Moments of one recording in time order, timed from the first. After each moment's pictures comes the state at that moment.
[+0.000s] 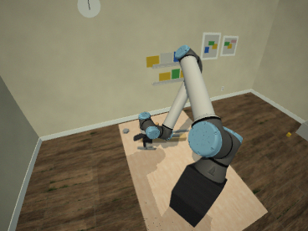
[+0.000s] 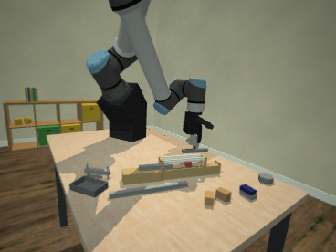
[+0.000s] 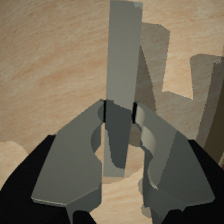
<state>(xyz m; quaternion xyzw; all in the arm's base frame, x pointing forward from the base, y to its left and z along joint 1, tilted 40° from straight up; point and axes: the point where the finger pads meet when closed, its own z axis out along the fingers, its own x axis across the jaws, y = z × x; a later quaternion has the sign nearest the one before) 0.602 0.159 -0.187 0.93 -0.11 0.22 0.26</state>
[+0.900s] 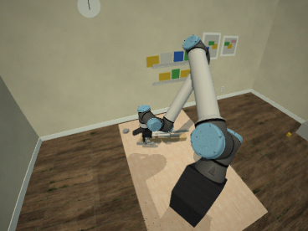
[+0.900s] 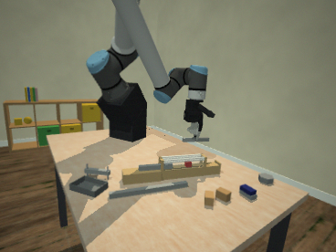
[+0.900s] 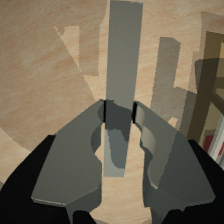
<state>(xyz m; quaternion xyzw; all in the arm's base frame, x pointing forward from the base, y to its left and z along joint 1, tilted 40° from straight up) 0.580 0.194 -0.138 0.93 -0.11 0.22 0.26</state>
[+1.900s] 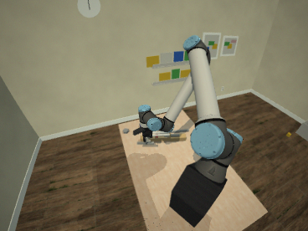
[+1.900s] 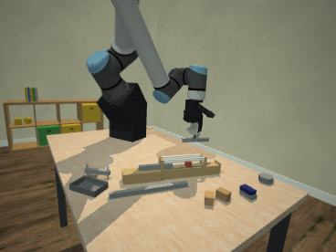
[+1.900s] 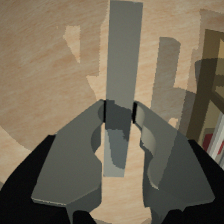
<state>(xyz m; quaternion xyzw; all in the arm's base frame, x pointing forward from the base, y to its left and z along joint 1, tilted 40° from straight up) 0.582 0.191 -0.136 0.93 -0.11 0.22 0.26</state>
